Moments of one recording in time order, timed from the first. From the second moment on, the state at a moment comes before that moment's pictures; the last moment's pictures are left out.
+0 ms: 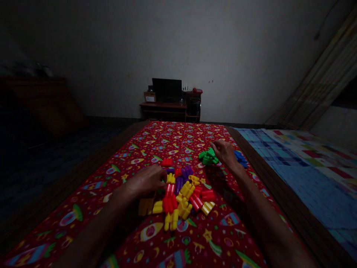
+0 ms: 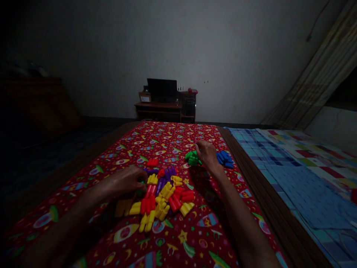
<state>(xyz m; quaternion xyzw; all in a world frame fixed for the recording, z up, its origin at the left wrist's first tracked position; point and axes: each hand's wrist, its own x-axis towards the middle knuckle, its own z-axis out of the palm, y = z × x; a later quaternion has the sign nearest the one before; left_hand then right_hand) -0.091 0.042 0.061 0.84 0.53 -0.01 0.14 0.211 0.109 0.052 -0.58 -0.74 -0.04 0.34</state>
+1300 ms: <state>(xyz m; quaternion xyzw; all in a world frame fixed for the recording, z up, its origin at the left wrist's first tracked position) -0.065 0.051 0.049 0.80 0.48 0.33 0.14 0.213 0.140 0.019 -0.58 -0.79 0.04 0.21</state>
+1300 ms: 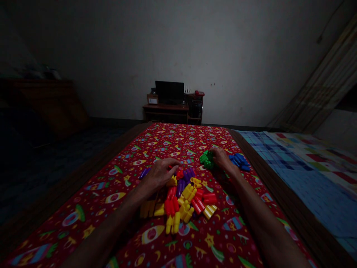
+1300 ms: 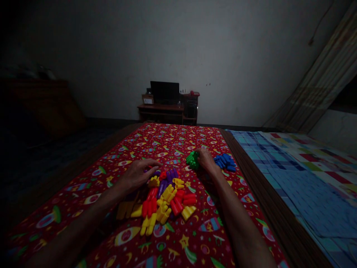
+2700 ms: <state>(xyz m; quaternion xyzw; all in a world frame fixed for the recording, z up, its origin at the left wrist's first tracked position) -0.100 0.068 0.041 0.82 0.50 0.27 0.07 0.217 0.185 0.039 -0.56 -0.80 0.06 0.21</state>
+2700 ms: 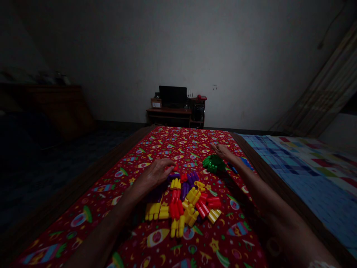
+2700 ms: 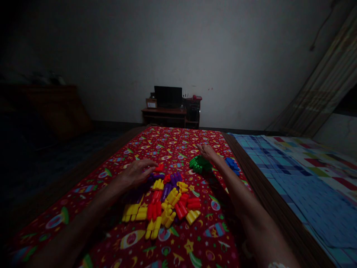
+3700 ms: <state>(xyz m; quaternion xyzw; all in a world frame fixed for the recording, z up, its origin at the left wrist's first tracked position) -0.084 0.100 -0.004 0.85 0.44 0.20 0.22 0.169 -0.009 -0.050 -0.53 -0.72 0.23 0.40</state>
